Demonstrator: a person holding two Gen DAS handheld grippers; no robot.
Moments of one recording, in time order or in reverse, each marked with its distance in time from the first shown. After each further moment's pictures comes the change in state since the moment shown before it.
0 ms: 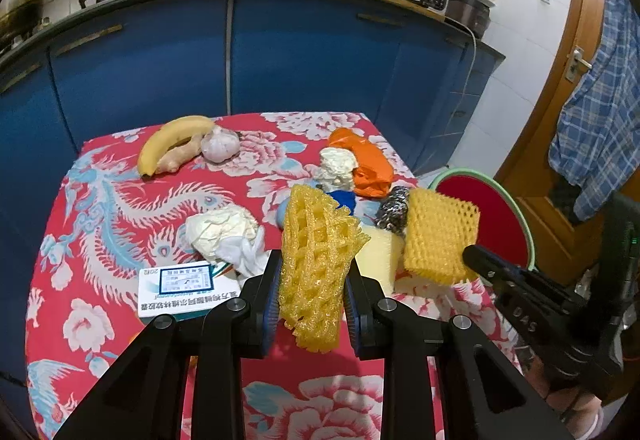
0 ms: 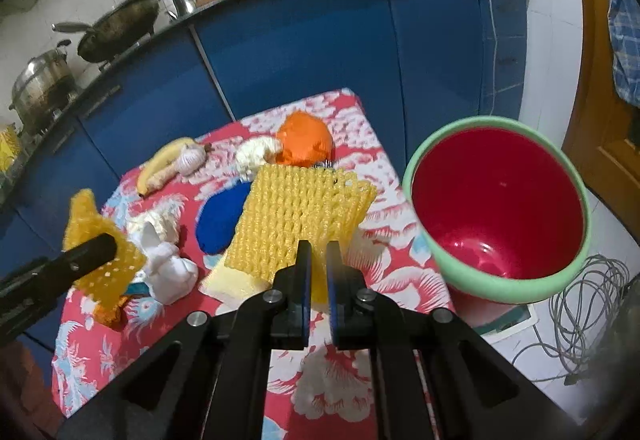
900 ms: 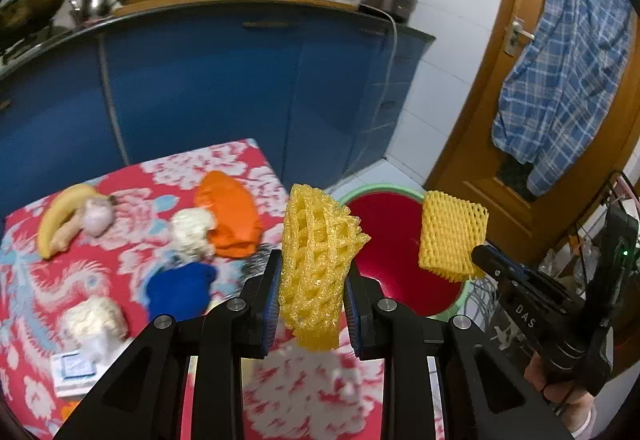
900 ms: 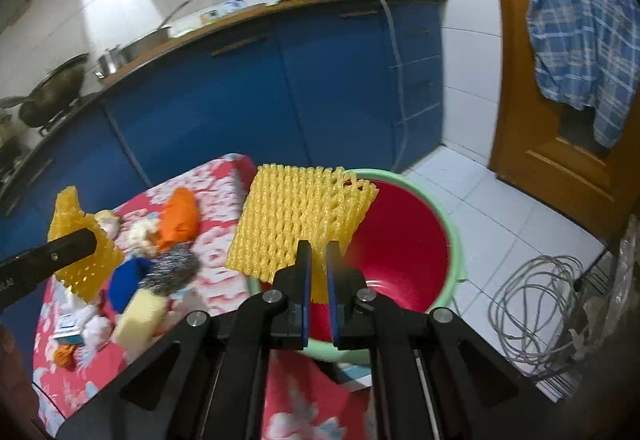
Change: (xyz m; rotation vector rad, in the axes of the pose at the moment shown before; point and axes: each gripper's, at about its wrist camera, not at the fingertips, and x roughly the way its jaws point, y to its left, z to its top) left arm 0.040 -0.123 0.060 0.156 0.020 -0.189; right arm -0.045 -0.129 0.040 0.125 -0.097 -0.227
